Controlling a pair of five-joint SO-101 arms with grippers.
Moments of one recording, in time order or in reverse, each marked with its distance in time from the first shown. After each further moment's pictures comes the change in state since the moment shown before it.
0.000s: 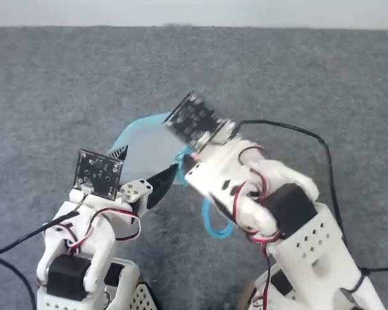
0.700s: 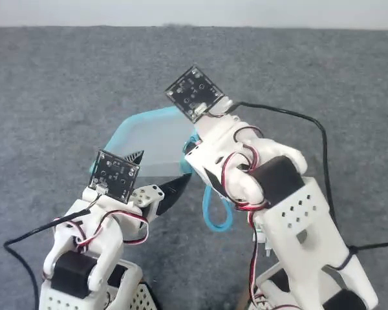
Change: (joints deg) left arm 6.2 0.0 2.1 -0.7 -0.2; right arm 1.8 10.3 -8.7 3.7 -2.7
